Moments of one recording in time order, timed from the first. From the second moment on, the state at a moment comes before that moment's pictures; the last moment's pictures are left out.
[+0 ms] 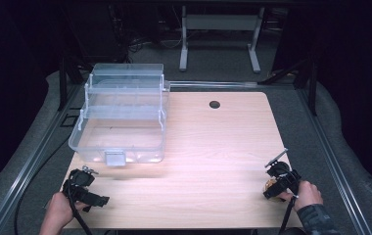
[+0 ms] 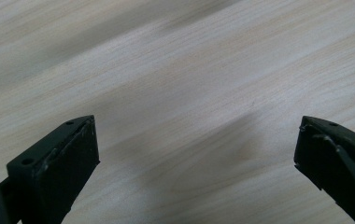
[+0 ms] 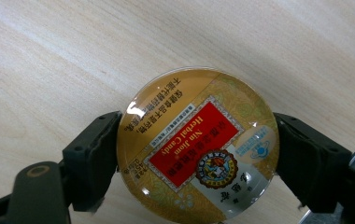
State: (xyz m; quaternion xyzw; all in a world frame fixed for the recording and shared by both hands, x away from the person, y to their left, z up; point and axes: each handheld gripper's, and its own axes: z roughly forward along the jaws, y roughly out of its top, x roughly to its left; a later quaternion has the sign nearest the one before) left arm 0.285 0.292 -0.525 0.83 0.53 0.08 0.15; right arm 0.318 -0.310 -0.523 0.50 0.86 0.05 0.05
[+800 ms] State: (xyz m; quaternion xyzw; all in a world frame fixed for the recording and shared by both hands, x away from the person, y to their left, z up) left arm 0.284 0.297 -0.517 0.83 0.53 0.07 0.16; right arm 0.318 -0.313 -0.507 0.51 0.85 0.09 0.07
